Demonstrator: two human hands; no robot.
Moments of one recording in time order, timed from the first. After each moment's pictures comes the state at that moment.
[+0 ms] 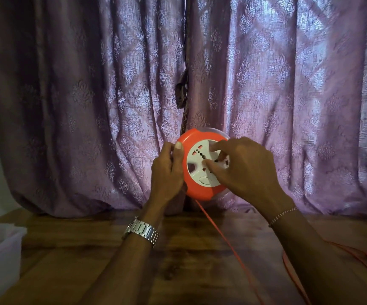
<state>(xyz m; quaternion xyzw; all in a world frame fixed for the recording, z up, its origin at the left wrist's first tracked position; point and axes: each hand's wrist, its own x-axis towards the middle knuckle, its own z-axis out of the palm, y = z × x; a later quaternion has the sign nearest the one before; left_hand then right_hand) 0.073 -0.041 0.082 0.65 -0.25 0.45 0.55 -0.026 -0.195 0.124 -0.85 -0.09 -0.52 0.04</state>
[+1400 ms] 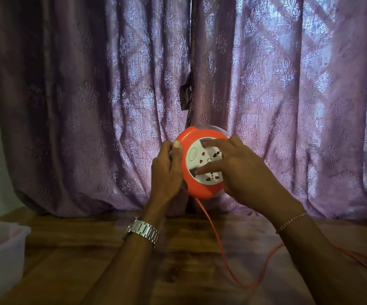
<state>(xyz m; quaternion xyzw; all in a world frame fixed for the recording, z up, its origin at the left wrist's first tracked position) 0.075 -0.033 0.084 0.63 -0.25 0.44 0.58 -0.031 -0.193 0.127 -0.86 -0.26 -0.43 -0.06</state>
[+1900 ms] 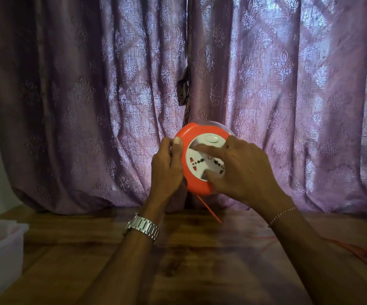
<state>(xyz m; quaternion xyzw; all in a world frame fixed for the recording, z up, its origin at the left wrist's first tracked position) 0.071 -0.037 0.085 0.64 -0.25 0.44 0.57 -0.021 -0.191 0.117 -0.86 -0.13 -0.49 -0.05</state>
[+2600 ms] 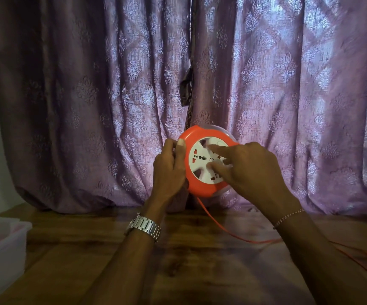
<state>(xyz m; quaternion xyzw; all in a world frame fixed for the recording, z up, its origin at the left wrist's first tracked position) 0.072 -0.035 0.083 0.66 -0.25 0.45 0.54 -0.021 -0.199 0.118 -0.85 -0.11 -0.51 -0.02</state>
